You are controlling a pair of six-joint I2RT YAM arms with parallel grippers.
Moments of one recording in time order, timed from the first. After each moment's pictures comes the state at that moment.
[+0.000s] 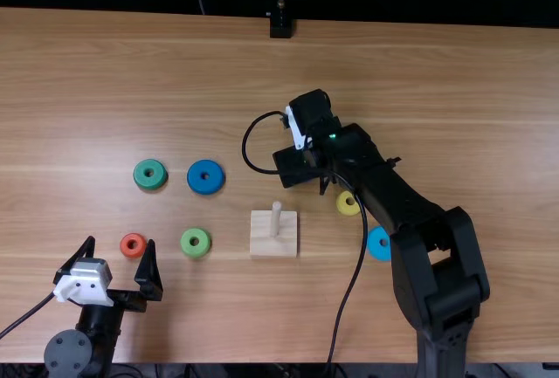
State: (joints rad) left arm -0.08 0.01 0.03 -0.09 0.03 -0.21; right arm 0.42 2.17 1.59 -0.63 -0.02 0.02
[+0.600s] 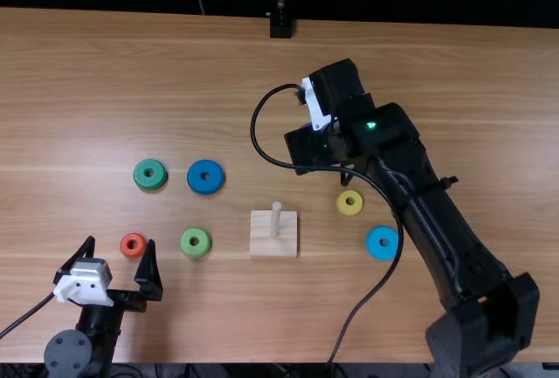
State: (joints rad) left arm -0.08 0.01 0.03 -0.09 0.03 -0.21; right arm 0.43 1.91 1.79 -1.00 -0.02 0.02
